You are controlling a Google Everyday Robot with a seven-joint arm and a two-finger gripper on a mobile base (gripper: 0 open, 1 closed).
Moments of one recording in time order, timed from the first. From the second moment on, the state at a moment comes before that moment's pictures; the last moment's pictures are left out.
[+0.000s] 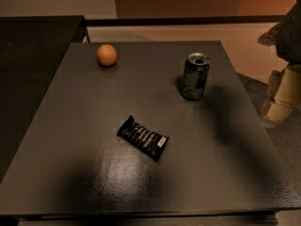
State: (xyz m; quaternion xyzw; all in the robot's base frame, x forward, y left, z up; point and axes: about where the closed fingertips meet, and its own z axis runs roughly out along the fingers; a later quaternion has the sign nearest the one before) arm 0.438 -0.217 0.976 -0.60 0.78 -0.03 0.16
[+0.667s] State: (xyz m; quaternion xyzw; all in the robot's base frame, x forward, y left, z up) arm 0.451 -0.215 0.975 -0.58 0.79 -0.03 0.19
